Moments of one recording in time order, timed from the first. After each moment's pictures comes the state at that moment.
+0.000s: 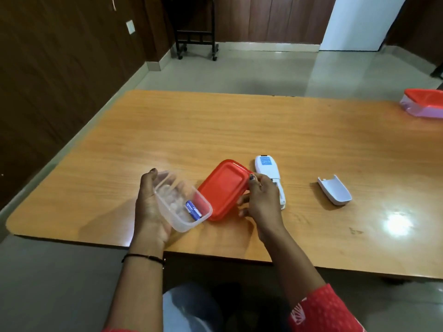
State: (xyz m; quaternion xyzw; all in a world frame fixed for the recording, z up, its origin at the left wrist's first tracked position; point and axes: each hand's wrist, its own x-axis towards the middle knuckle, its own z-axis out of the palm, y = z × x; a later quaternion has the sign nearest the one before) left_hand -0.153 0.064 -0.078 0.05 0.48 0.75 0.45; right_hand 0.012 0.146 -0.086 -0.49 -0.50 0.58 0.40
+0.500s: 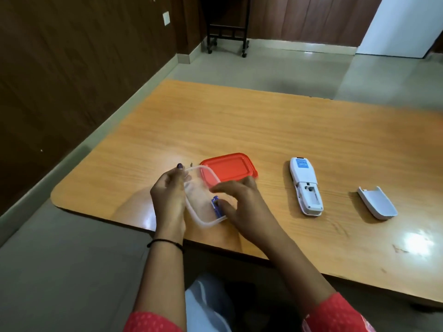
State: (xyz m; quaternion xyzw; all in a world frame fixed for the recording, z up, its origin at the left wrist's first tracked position) left_hand -0.181 0.048 -0.093 0.06 0.63 0.74 0.24; right_hand -0.044 0.102 -0.073 -0.29 -0.87 0.33 0.23
